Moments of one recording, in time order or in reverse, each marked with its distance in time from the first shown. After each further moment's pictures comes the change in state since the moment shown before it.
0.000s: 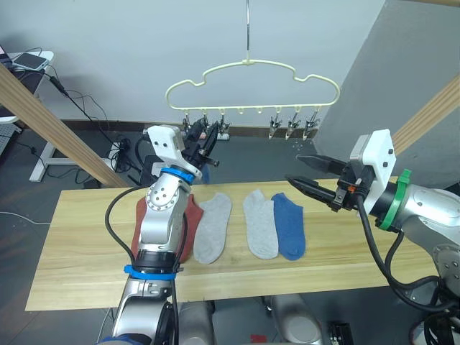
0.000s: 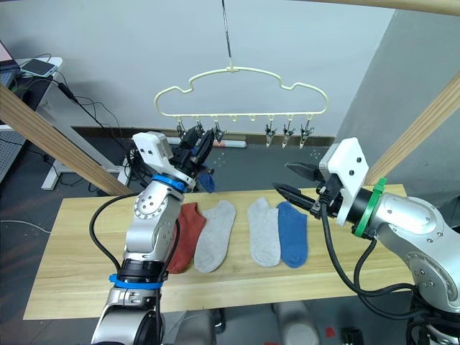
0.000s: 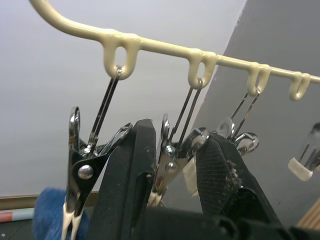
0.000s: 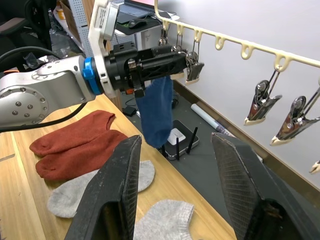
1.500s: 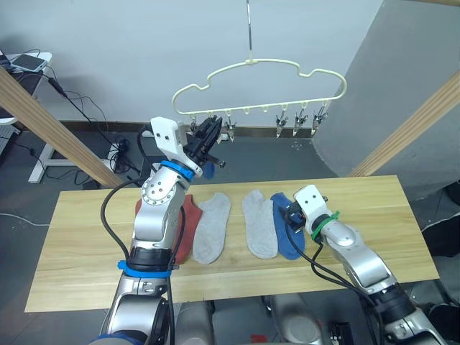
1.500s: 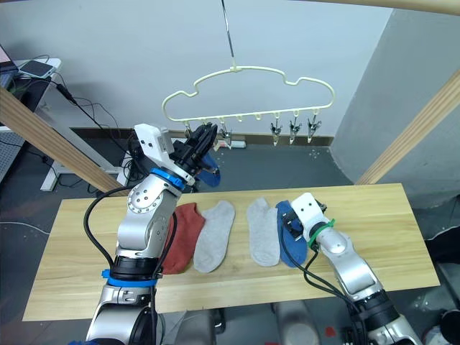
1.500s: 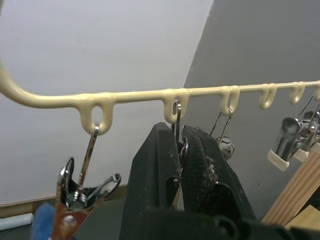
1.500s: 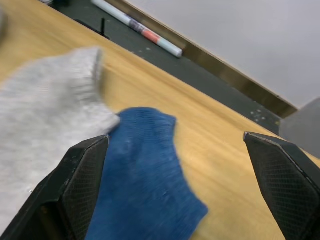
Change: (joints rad) left arm -0.012 0.047 -0.011 -0.080 -0.016 0.114 -0.089; right arm 0.076 0.323 0.458 0.825 -0.748 -0.563 -0.319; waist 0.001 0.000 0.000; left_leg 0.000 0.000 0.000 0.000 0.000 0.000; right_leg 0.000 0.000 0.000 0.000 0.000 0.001
